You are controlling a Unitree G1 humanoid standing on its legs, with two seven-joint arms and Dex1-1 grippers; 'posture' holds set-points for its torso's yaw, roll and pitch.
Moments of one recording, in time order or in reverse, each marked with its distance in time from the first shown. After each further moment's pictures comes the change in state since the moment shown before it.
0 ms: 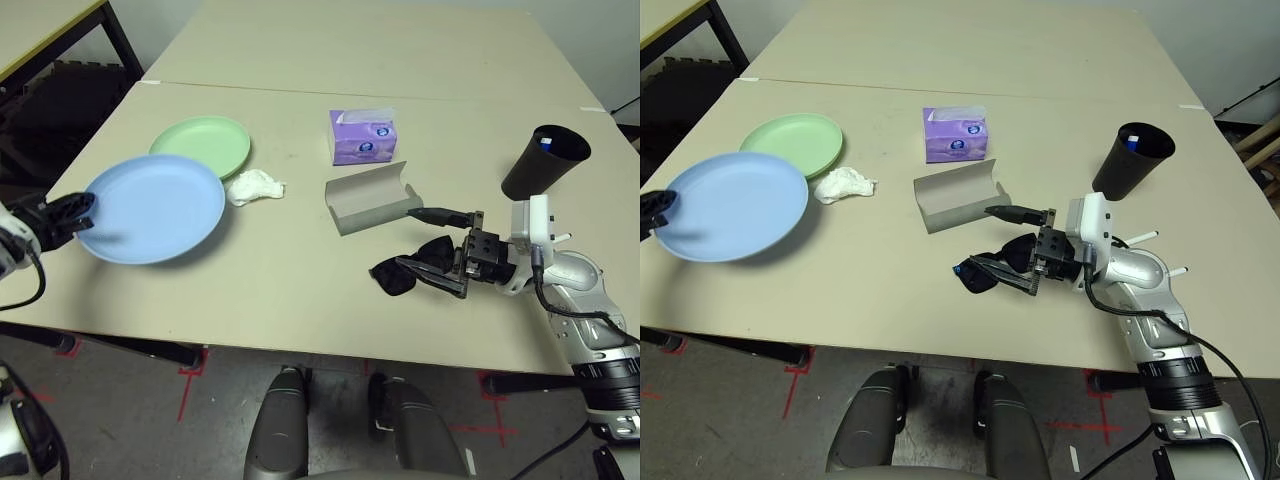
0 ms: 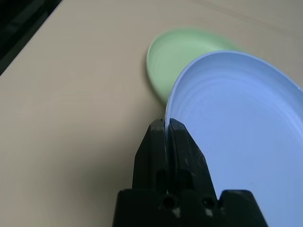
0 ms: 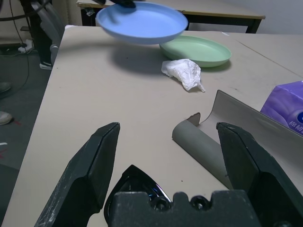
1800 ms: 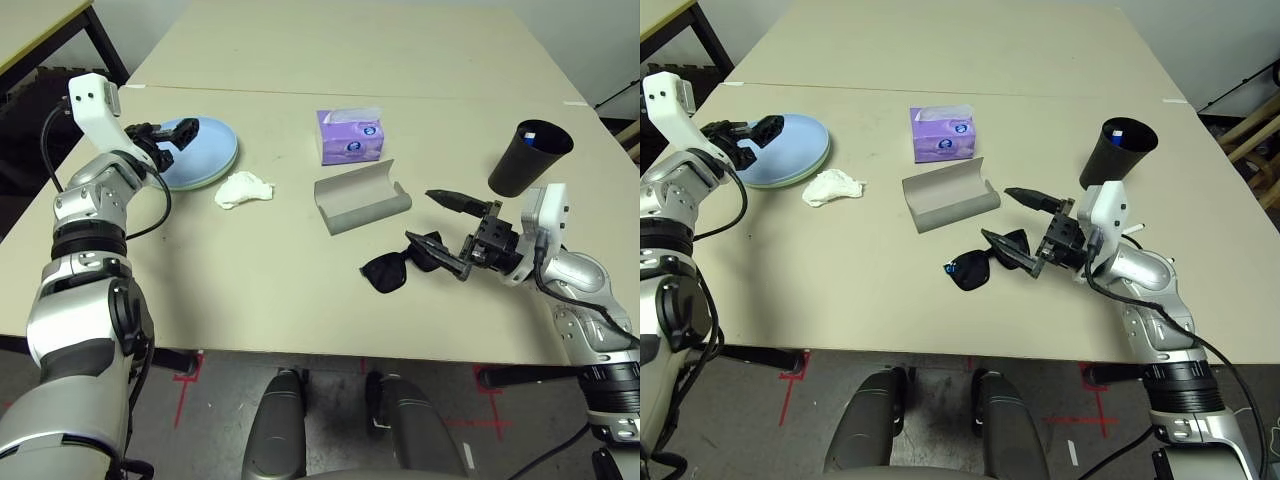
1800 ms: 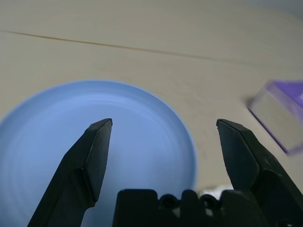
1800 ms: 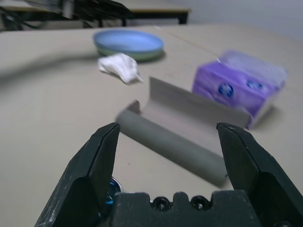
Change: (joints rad) left arm -0.338 -0.243 -0.266 0.461 0.210 -0.536 -0.158; right arm 0.024 0.000 -0.053 -0.019 -0.015 0.104 -0.247
